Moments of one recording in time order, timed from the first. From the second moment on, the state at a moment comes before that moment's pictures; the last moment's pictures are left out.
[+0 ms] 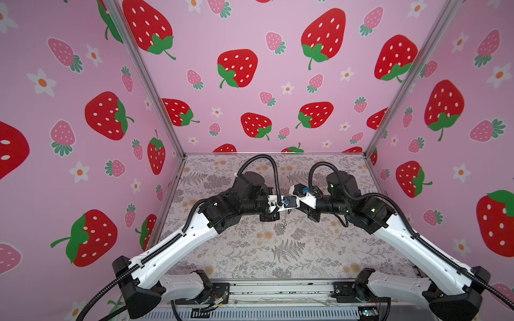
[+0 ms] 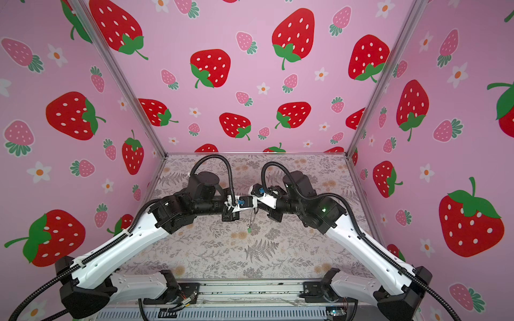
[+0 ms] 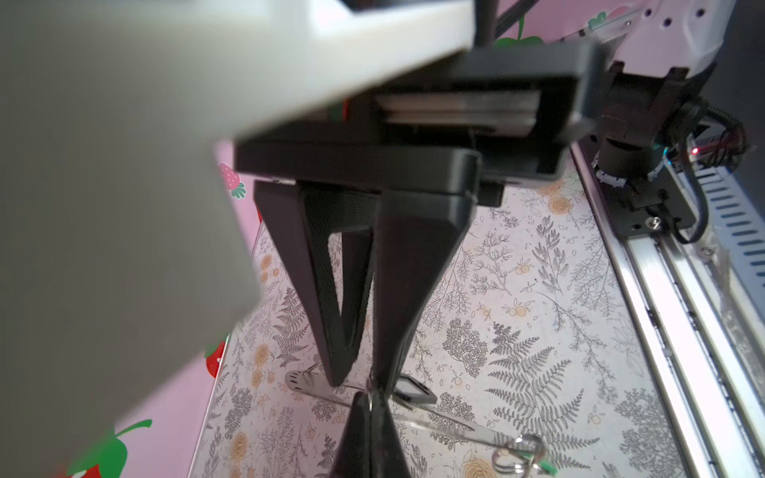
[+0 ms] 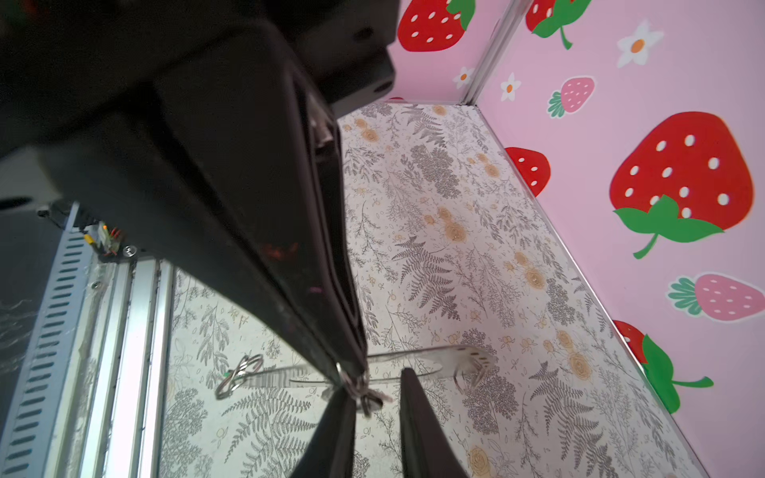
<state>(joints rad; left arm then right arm) -0.82 1.23 1.31 -0.60 0.31 0.74 0.85 1.12 1.20 -0.61 -0.35 -0.50</state>
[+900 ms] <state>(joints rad) -0.76 1.09 1.08 -0.02 0.37 0.28 0.86 1.02 1.05 -0.23 -0.31 -0.32</state>
